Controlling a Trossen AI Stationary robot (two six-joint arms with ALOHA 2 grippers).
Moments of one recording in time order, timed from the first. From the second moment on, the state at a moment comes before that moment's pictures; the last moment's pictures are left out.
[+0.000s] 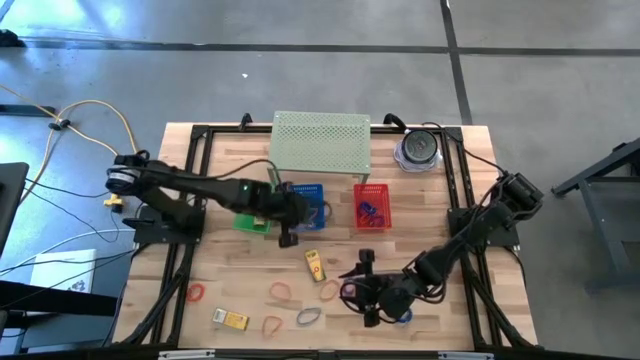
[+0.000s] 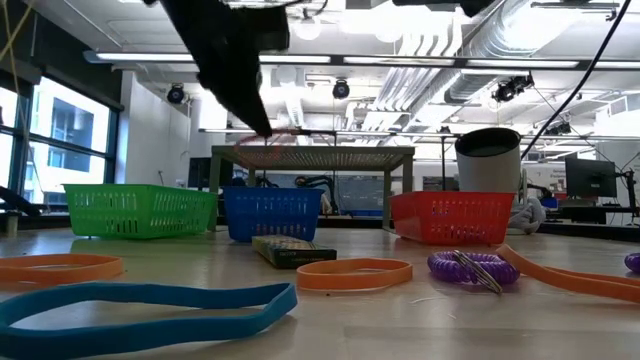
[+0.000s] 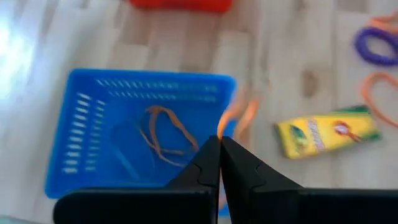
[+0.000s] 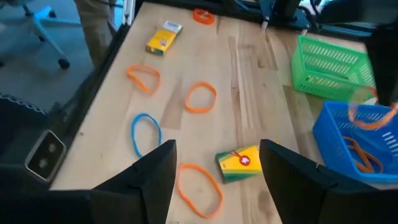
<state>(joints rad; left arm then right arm) -0.07 1.48 1.08 -0.49 -0.15 -0.16 0.66 1.68 1.10 -0.06 0.56 0.26</state>
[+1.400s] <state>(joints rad) -0.01 1.60 1.04 -0.42 -0.30 -0.02 0.63 1.73 1.10 -0.02 0.50 0.42</state>
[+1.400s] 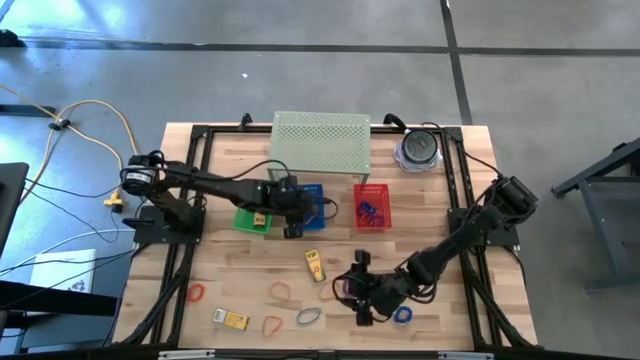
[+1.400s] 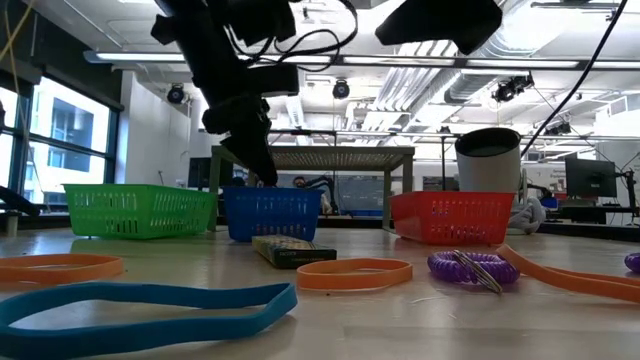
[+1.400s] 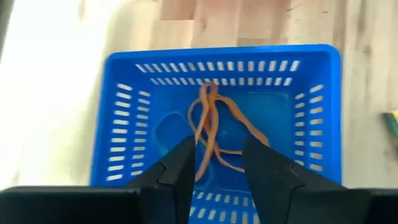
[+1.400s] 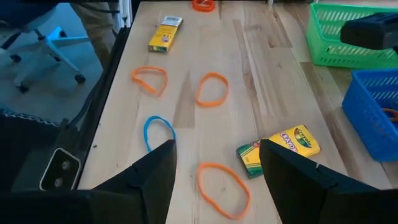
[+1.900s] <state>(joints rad) -0.24 1.31 1.07 -0.56 -0.16 -0.40 0.62 1.73 1.10 -0.11 0.52 0.44</state>
